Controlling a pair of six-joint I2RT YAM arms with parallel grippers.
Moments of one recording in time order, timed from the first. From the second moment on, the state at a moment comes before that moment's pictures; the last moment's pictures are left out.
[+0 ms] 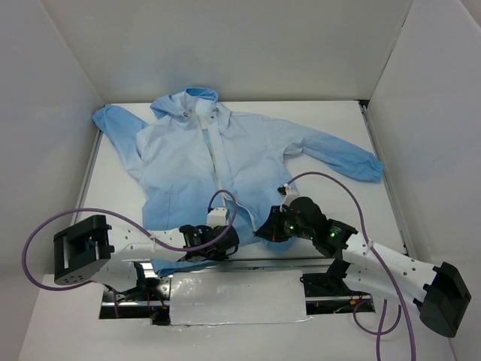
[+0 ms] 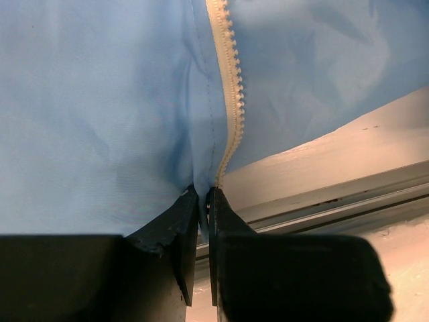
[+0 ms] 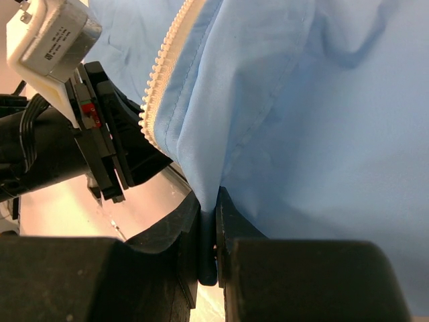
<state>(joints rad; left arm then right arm) -1.22 1.41 0.67 -0.39 -0.35 -1.08 0.82 0.81 0.41 -0.17 -0.18 0.76</state>
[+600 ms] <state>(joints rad) -1.21 0.98 0.47 -0.15 -0.41 -0.96 0.82 0.87 0.41 -0.08 -0.25 0.78</state>
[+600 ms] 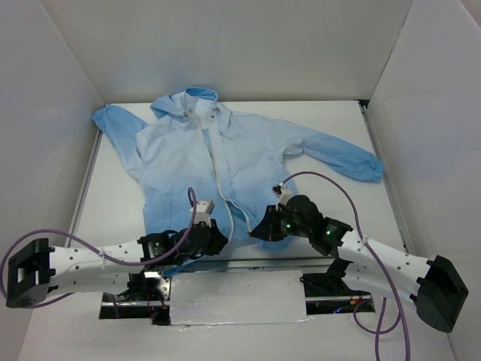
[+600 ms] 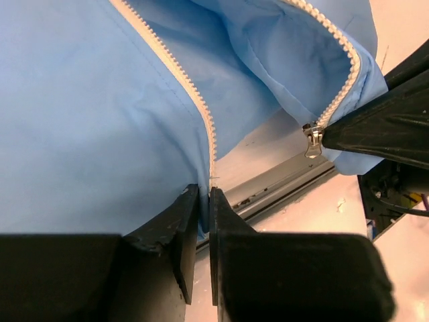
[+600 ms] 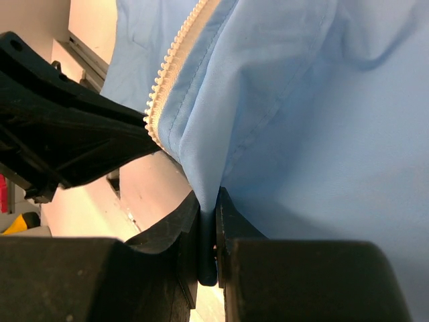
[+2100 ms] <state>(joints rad) -1.22 1.35 0.61 -0.23 -0.30 -1.03 0.82 0.87 0.41 -0.08 -0.25 0.79</state>
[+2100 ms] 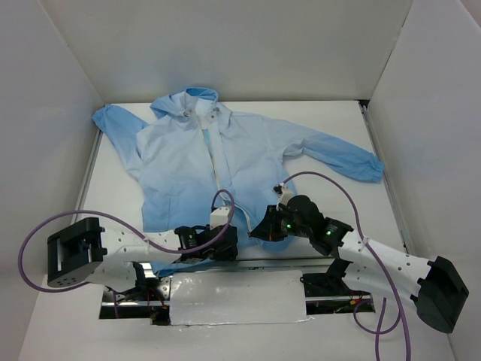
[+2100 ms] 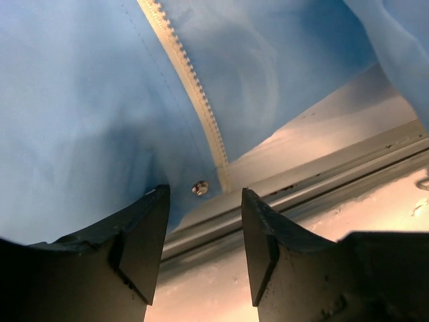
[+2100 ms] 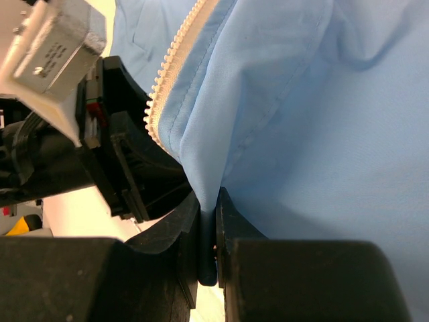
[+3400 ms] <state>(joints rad) -1.28 1.55 0.87 -0.59 -0.43 -1.11 0.82 0.81 0.41 -0.15 -0.19 0.78</state>
